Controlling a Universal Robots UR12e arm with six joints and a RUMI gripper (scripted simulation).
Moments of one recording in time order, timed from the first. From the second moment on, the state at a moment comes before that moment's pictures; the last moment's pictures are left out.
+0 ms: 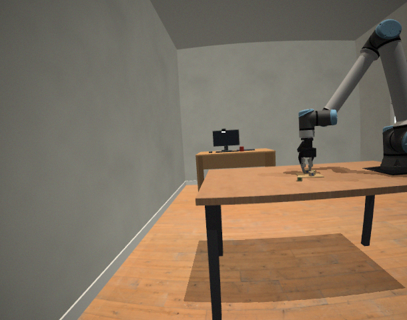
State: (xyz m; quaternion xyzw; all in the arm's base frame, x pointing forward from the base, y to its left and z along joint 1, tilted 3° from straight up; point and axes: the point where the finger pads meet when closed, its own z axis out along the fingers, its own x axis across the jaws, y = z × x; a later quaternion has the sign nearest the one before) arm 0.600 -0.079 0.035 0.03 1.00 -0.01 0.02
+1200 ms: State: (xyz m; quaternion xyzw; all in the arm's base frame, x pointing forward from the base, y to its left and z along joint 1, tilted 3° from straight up) arm 0.600 -0.079 0.035 0.03 1.00 -0.01 0.02
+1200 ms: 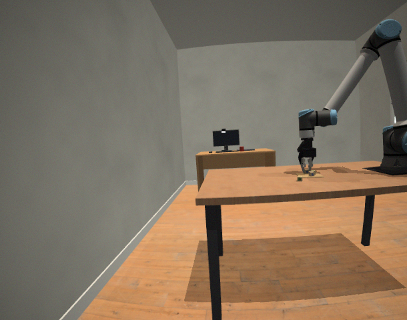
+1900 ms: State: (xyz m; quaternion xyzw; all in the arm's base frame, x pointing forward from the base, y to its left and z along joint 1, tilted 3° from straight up) arm 0.600 -0.079 0.035 0.03 1.00 -0.01 0.02
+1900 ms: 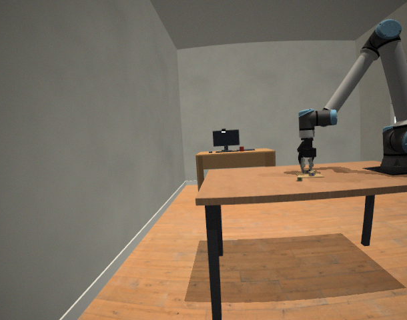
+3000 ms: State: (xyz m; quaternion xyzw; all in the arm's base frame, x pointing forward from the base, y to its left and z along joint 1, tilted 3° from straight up) arm 0.597 -0.076 0.119 0.03 1.00 -0.01 0.02
